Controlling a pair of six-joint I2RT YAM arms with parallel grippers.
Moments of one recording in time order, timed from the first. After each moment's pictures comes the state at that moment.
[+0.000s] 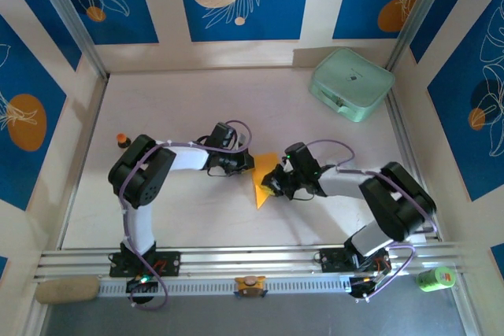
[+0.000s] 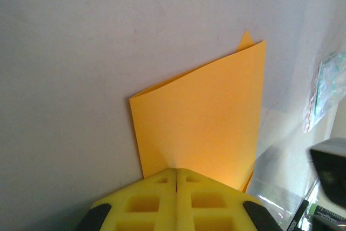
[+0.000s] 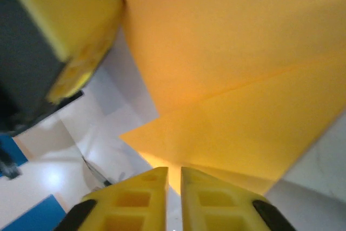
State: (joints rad) left arm -0.60 1.94 1.00 0.02 0.55 -0.83; right arm 0.58 1.49 0.56 0.05 -0.52 1.23
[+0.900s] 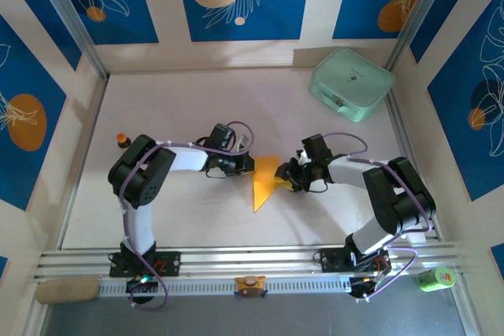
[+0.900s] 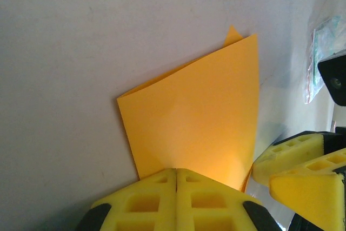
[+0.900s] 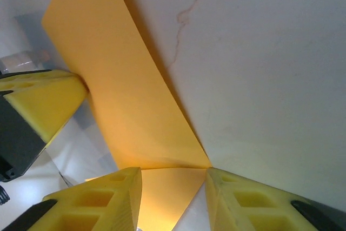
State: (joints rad) left arm -0.60 1.94 0.98 0.04 0.61 -0.71; right arm 0.39 1.56 0.63 -0.16 -0.58 0.97
